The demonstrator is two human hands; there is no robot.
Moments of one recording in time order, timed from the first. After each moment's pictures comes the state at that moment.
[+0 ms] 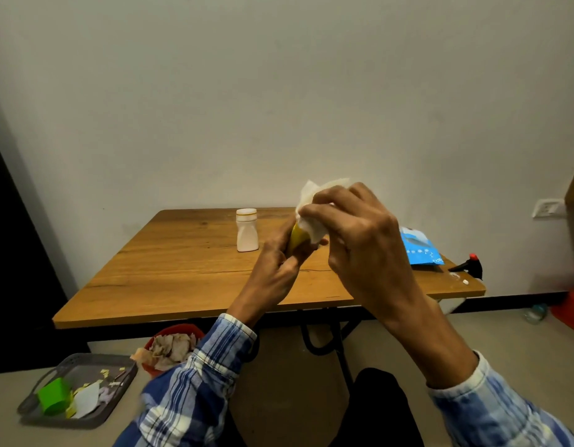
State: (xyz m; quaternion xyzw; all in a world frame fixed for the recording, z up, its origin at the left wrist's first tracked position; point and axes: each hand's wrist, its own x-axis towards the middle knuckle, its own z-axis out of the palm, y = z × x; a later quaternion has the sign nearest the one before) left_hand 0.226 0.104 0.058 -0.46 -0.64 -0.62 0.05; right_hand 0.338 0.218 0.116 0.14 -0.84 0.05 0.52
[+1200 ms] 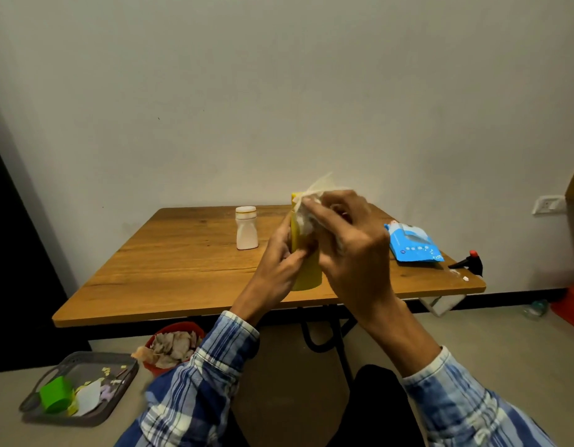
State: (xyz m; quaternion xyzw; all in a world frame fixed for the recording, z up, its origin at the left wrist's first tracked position) left_hand 0.235 0.110 0.064 -0.46 -0.56 -0.69 -0.05; right_hand 0.311 0.223 0.085 0.10 -0.79 0.11 0.59
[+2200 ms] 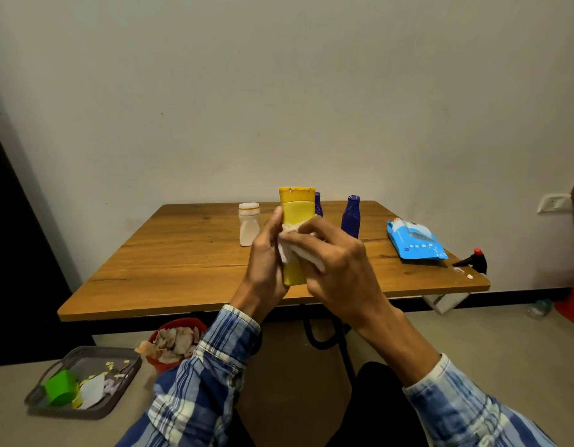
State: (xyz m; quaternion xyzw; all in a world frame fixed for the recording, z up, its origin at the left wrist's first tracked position) left_hand 0.226 0.109 0.062 -0.26 -0.39 -0.85 -0.22; right_hand 0.307 0.212 0.063 0.17 -0.86 0.11 0.46
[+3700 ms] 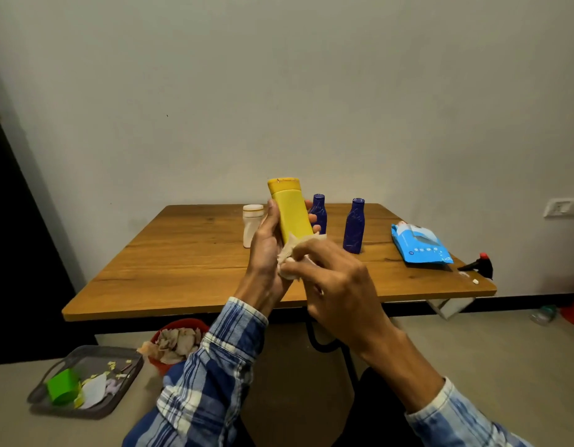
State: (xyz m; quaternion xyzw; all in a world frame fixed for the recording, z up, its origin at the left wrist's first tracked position) left_hand 0.209 0.113 0.067 -0.21 -0.36 -0.88 -0.24; right_hand 0.313 0.205 0.047 0.19 -0.86 0.10 0.46
